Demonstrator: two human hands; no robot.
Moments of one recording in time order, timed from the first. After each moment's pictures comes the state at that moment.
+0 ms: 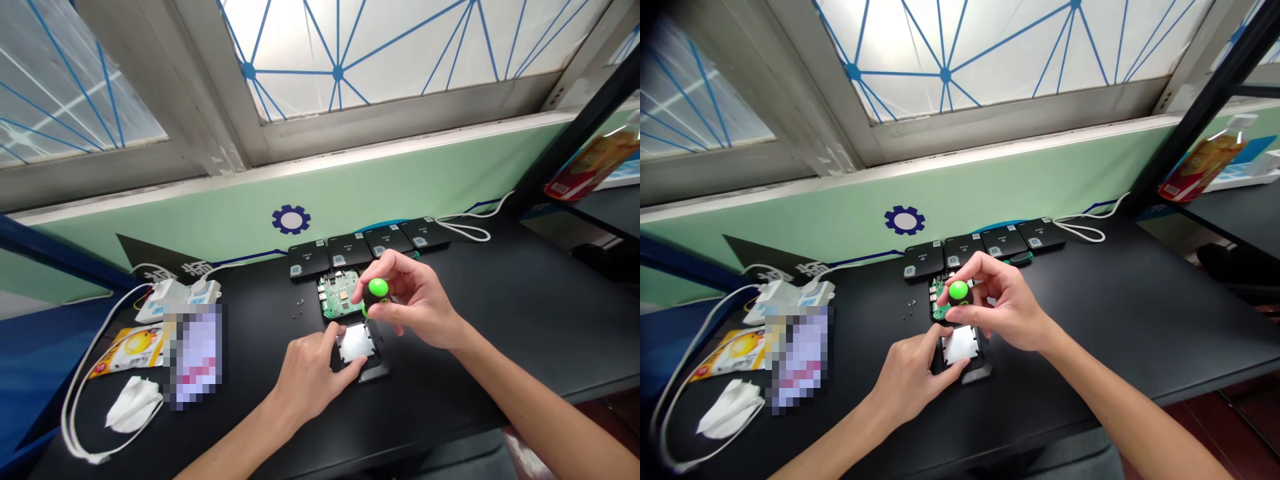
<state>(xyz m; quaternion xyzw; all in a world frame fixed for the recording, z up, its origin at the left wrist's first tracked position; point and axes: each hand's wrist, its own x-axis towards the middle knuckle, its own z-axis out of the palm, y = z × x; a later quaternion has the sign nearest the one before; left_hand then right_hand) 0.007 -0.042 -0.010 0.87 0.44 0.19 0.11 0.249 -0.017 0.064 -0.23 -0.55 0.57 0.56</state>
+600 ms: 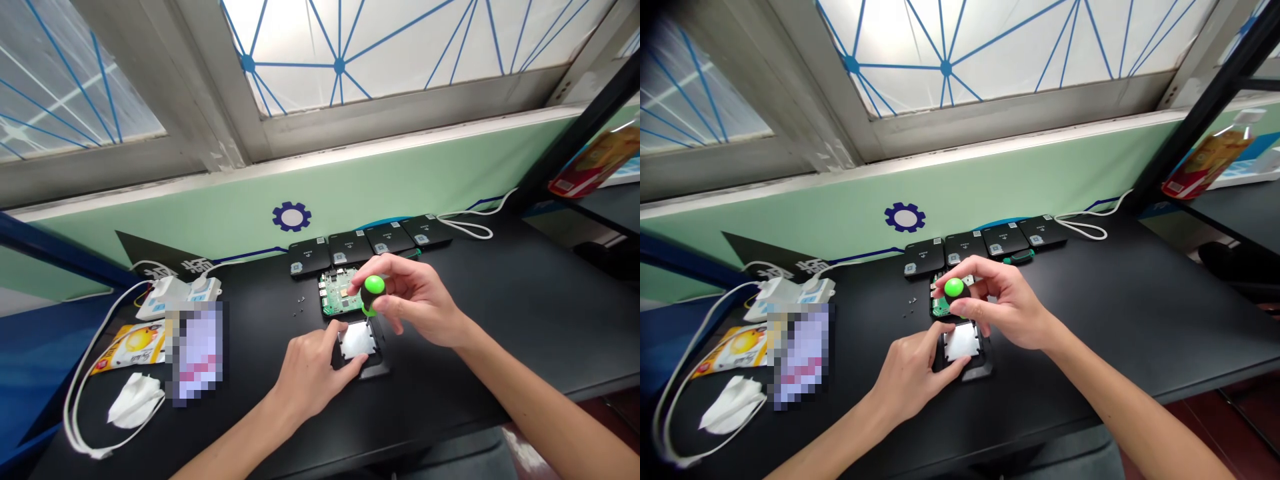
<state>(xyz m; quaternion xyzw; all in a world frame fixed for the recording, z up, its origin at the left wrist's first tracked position) 0.007 -0.042 -0.009 0.87 0.44 0.19 0.11 0.253 -0.015 0.067 -0.22 -0.57 0.58 0.53</state>
